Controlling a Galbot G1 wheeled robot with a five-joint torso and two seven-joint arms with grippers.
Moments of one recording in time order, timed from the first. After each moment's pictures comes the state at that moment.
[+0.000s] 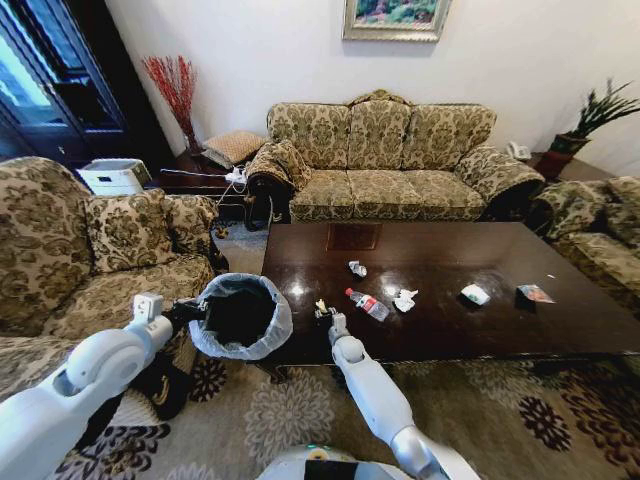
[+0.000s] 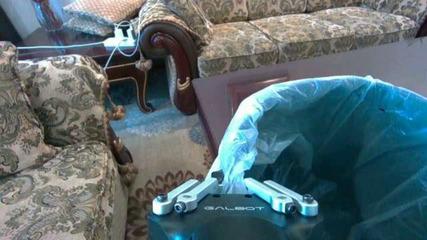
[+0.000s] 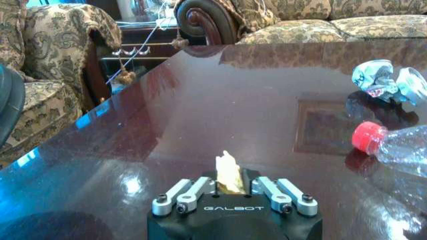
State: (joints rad) left arm 1.64 -0.56 -0.86 -2.18 -1.01 0.53 -0.18; right arm -0.83 1.56 0.08 1.03 0.20 -0.05 0.05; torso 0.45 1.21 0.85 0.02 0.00
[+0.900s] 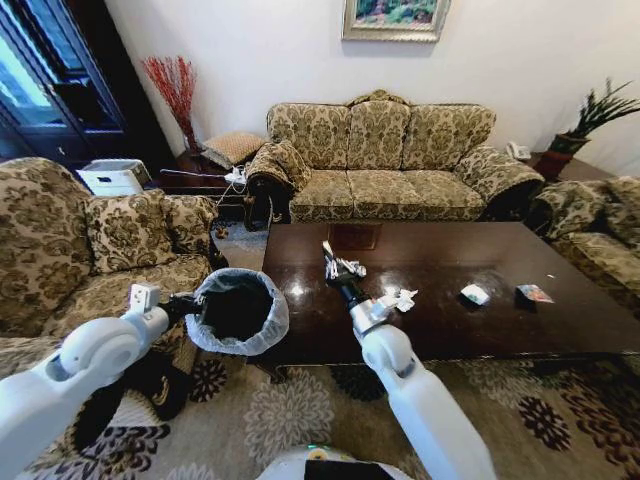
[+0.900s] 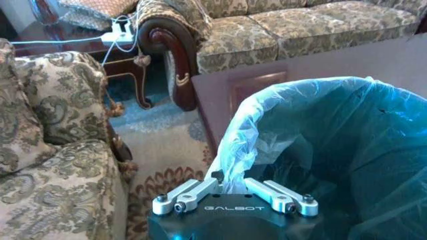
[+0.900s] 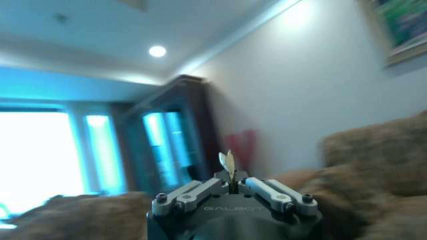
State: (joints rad) left arm 1.64 -0.47 -0.87 -2.17 -1.12 0.53 -0.22; right arm -1.04 1.25 0.00 2.15 0.56 -0.11 0.00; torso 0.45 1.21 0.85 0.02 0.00
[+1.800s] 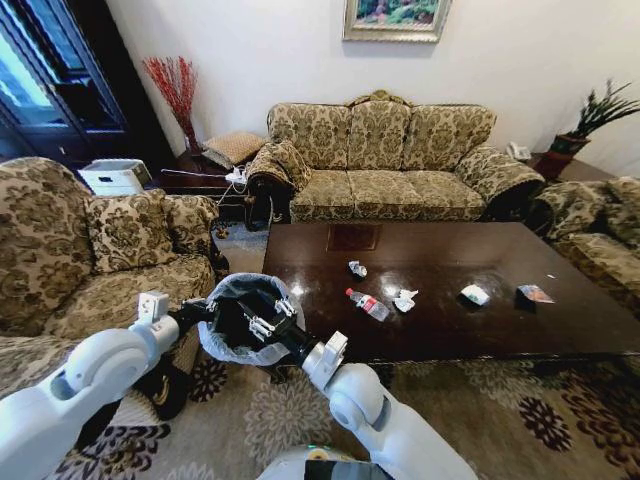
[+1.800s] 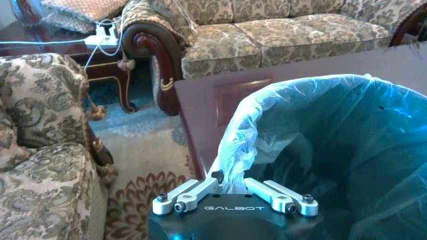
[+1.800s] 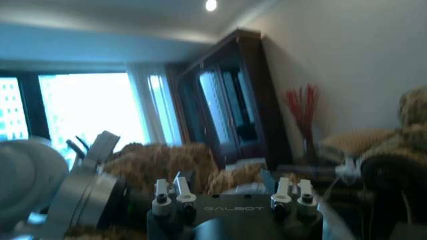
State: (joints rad) left arm 1.66 -0.51 -0.87 -2.25 -1.11 0.54 -0.23; right arm -1.06 1.29 -0.23 2.10 0.40 -0.11 -0.05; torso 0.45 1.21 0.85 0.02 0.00
